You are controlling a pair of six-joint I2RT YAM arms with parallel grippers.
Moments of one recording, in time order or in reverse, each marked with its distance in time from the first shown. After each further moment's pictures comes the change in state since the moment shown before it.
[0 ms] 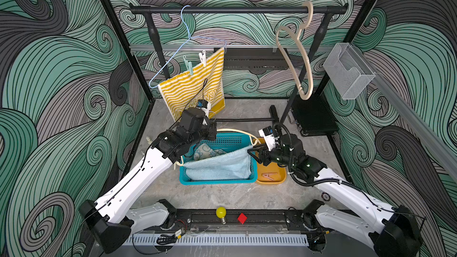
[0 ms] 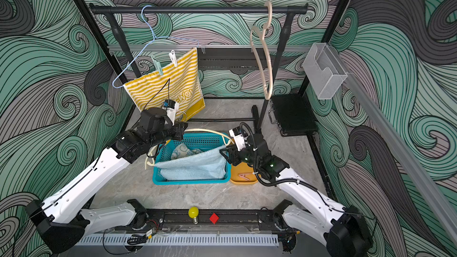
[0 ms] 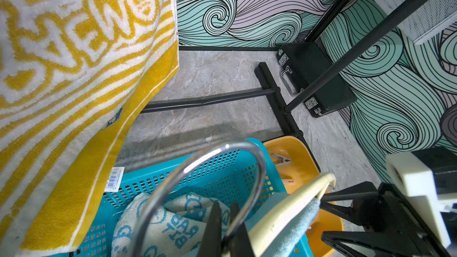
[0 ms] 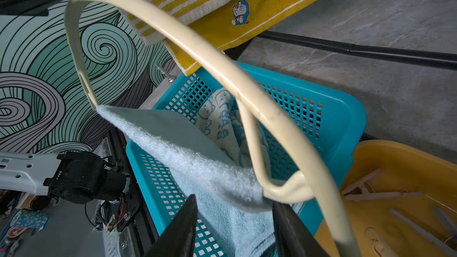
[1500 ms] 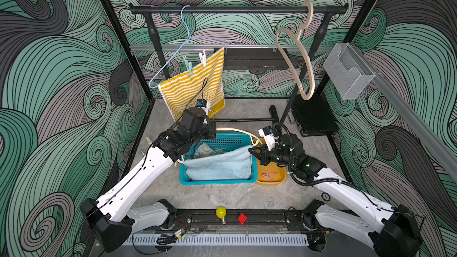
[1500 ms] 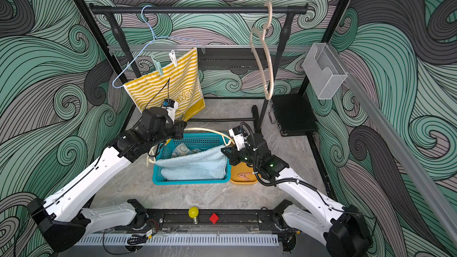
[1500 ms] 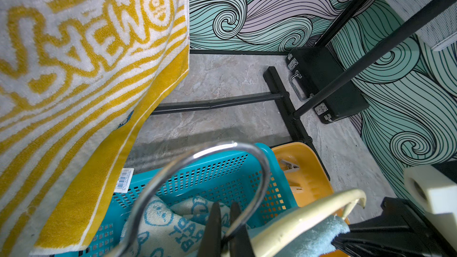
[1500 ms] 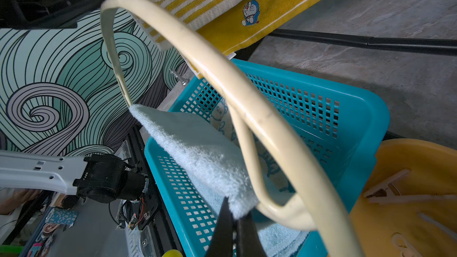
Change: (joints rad) left arm 0.000 0.021 0.000 0.004 -0.038 -0.011; right arm 0.006 0.002 0.001 0.021 -0.057 0.062
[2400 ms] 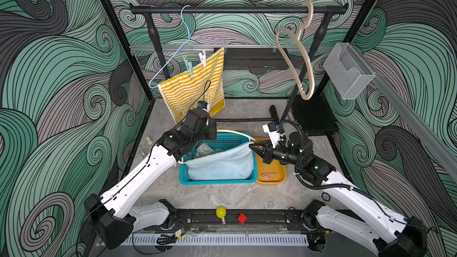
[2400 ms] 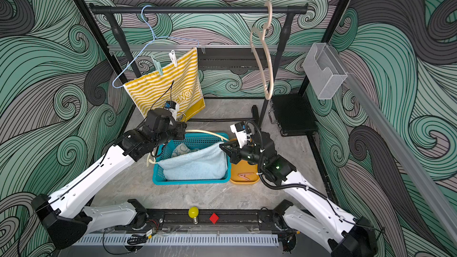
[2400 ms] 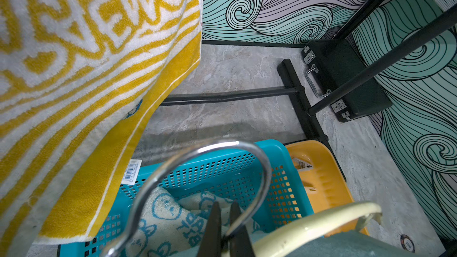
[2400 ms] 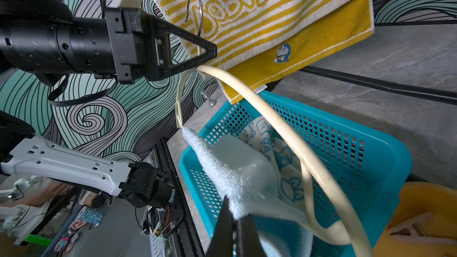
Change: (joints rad) left arm 0.000 0.021 -0.022 -0.005 -0.054 -0.019; right arm 0.006 -0.085 0.066 0.003 -0.045 0.023
